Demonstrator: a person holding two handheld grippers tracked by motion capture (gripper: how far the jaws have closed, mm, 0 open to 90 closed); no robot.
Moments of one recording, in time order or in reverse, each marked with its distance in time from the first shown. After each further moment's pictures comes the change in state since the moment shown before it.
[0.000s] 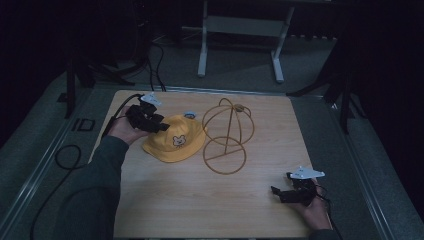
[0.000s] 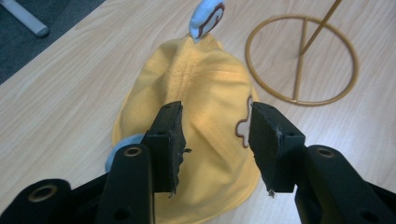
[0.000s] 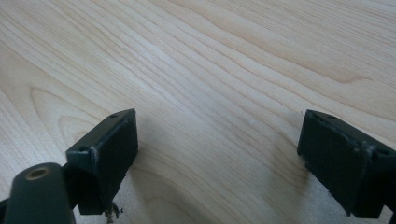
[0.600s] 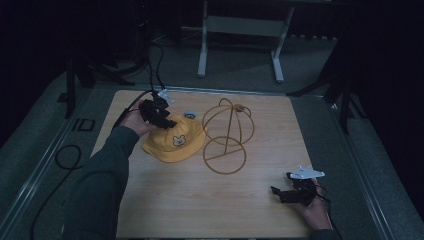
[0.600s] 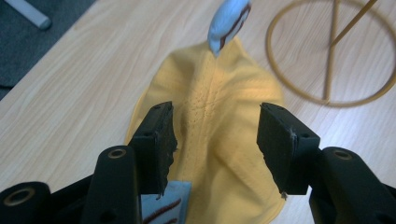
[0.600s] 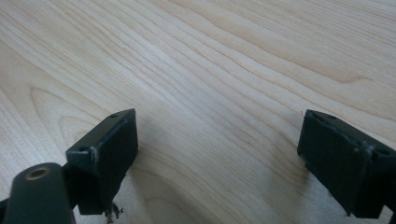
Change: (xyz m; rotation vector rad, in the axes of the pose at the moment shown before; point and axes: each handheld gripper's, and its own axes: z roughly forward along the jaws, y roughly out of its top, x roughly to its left) left arm 0.010 0.024 0.032 0.092 0.030 0.058; right arm 0.000 0.000 0.000 0.000 0.000 -0.001
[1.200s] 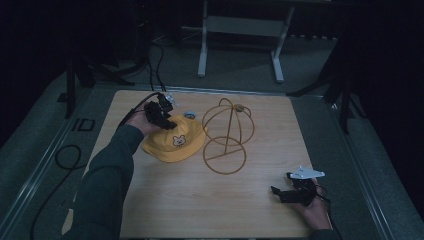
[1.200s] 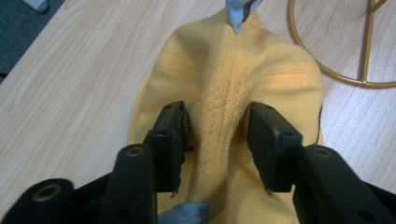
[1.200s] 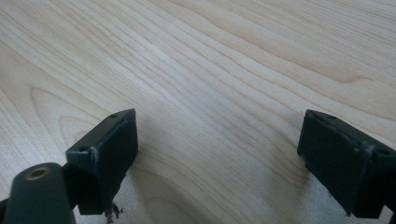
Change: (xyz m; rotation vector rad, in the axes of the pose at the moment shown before) left arm 0.005 0.001 0.027 0.088 0.016 0.036; right arm 0.000 0.000 0.000 -0.001 0.000 0.000
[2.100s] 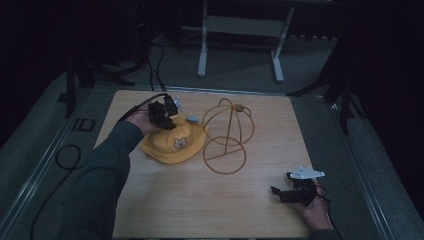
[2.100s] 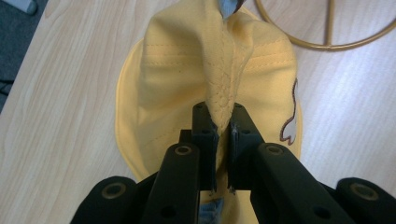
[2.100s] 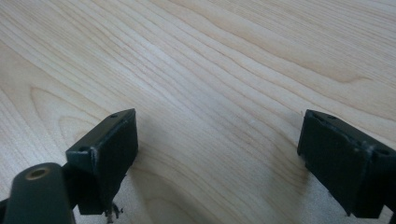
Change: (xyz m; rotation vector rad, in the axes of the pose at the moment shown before) left arm -0.028 0.017 -0.028 0.109 0.005 0.159; right arm 0.000 0.000 0.000 0.001 0.000 0.001
